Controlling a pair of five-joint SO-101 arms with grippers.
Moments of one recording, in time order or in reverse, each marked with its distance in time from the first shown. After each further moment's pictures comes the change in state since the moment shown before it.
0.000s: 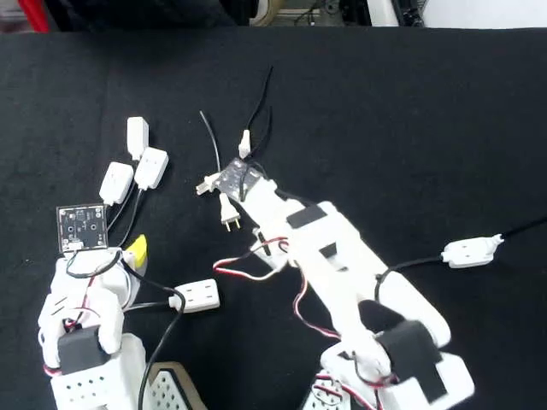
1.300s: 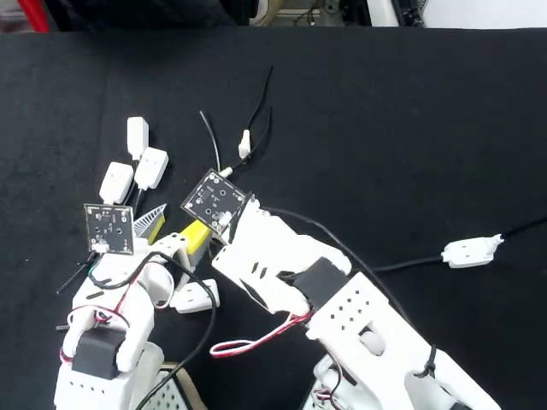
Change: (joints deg) left arm 26.3 -0.1 -1.9 -14.1 19.6; right arm -15.8 -33.5 6.6 -0.3 -12.5
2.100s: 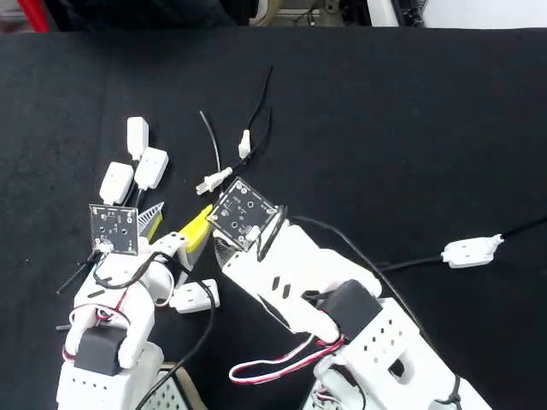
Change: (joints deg) left arm -0.4 -0.1 2.8 -2.2 -3.3; right arm -0.1 -13.9 0.1 6.4 -1.9
